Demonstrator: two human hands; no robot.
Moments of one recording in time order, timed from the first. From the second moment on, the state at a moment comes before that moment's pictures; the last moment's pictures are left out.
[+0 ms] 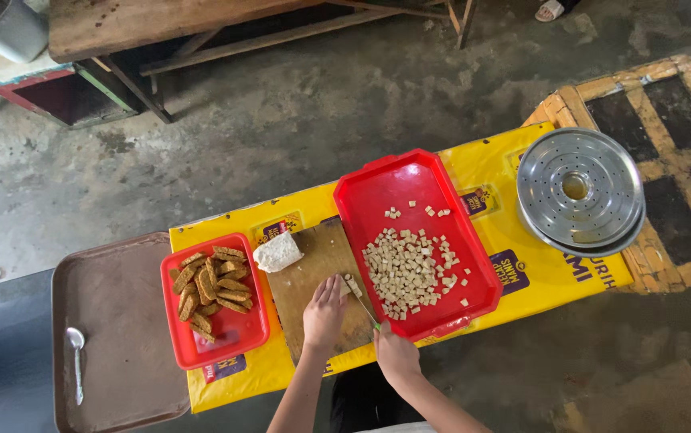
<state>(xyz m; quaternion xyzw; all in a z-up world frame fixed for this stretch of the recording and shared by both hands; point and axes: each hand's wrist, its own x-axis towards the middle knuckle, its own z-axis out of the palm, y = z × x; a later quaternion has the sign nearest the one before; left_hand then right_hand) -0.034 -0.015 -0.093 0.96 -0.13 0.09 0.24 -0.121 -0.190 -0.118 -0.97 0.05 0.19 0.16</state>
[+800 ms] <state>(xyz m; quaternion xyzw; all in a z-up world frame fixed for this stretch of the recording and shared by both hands) -0.040 -0.026 -0.080 0.94 -0.11 0.07 0.32 -0.118 -0.208 -0.098 -0.97 0.02 0.13 0.19</state>
